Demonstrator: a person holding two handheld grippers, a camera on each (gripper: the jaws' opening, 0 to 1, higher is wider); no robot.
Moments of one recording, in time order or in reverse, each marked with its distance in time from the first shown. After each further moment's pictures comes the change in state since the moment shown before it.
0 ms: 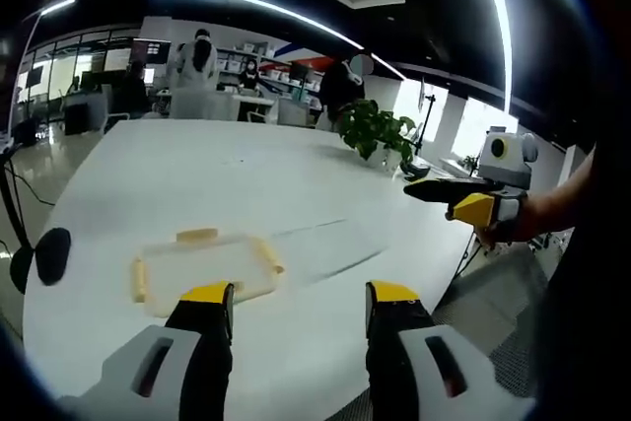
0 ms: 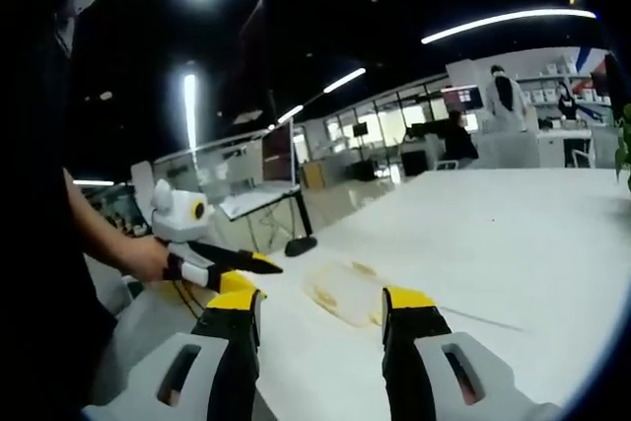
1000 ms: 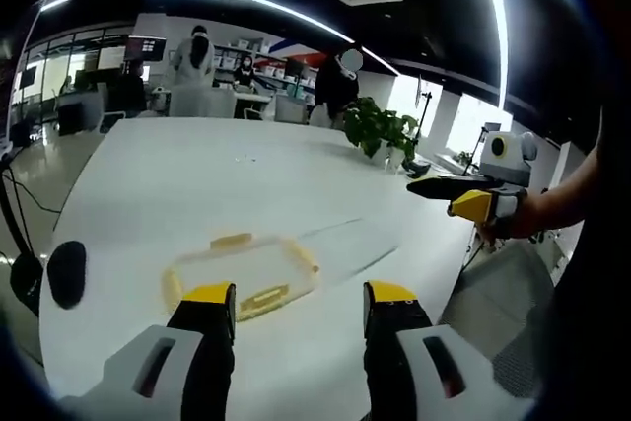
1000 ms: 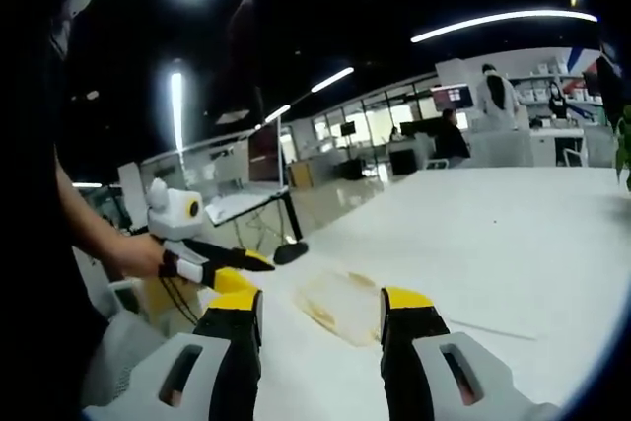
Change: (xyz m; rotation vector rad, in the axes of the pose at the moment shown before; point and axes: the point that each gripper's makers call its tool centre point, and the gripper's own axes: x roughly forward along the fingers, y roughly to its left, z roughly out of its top) left arm -0.006 0.055 0.010 0.014 0.023 -0.032; right arm 0.046 -0.002 0.006 0.007 0.007 -0.060
